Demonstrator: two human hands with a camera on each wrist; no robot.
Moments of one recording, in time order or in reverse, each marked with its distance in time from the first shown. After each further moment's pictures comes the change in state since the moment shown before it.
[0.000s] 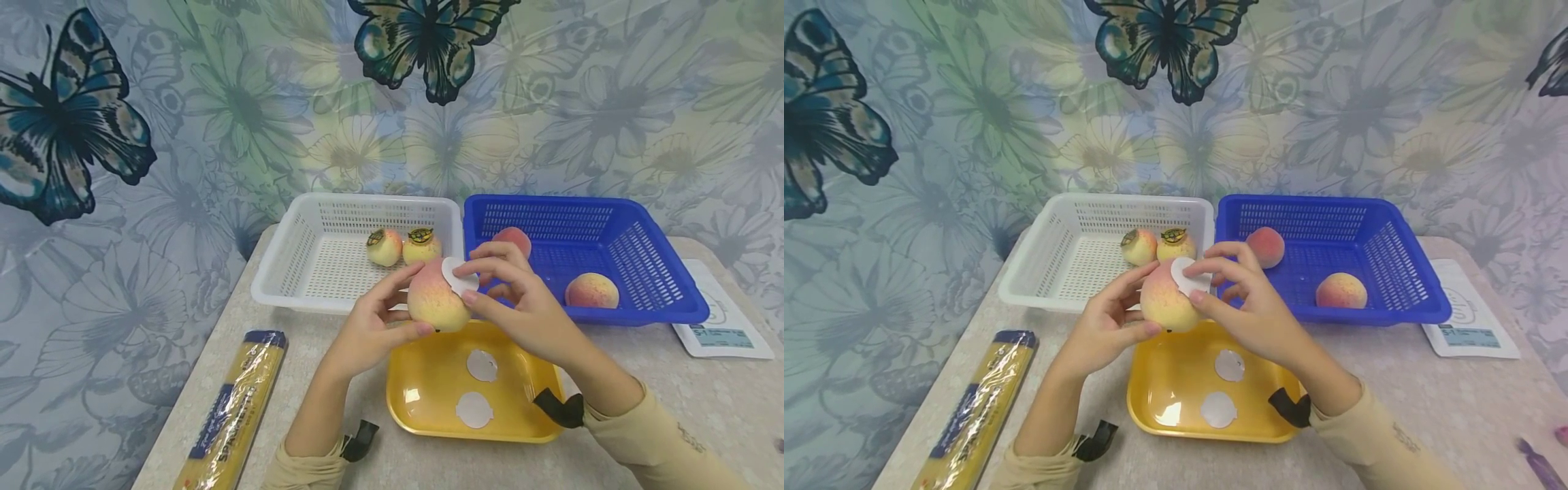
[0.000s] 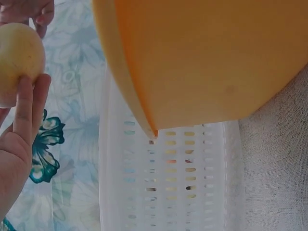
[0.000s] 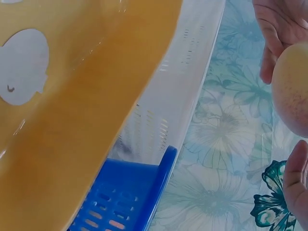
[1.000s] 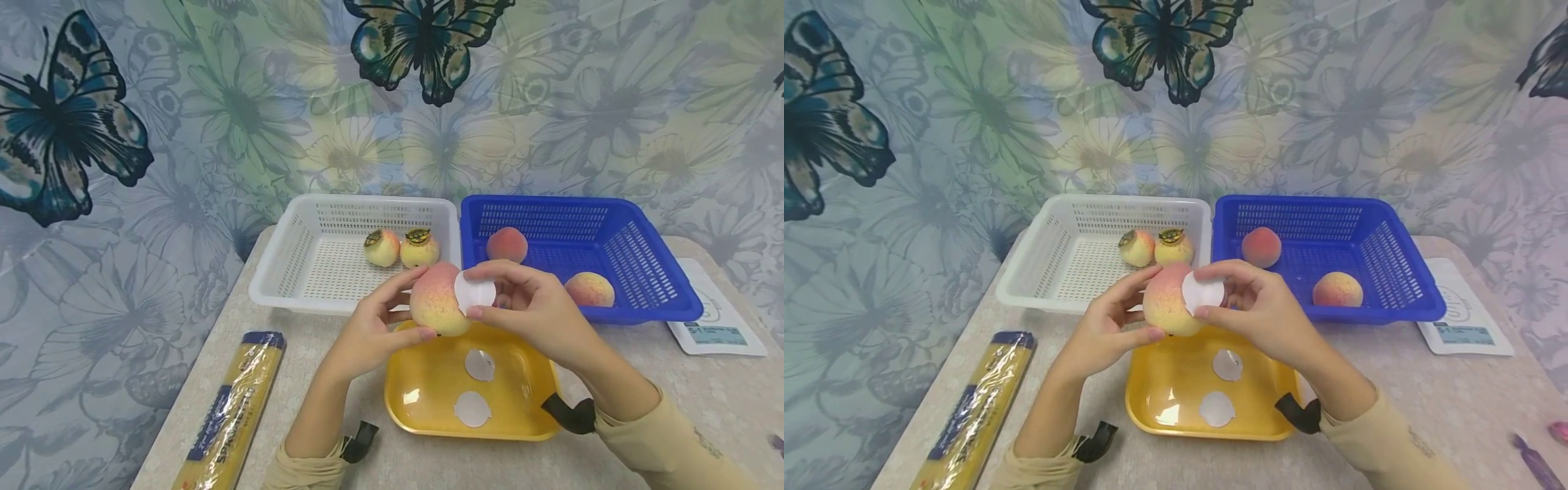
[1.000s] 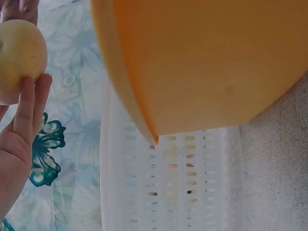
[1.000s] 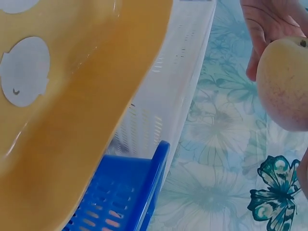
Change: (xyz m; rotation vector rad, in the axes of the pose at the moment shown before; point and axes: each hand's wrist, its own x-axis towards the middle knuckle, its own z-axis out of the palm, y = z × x) left_hand 0.000 0.002 0.005 0.063 -0.018 -0.006; right_hand -0.011 -0.011 -0.013 0.174 -0.024 0.254
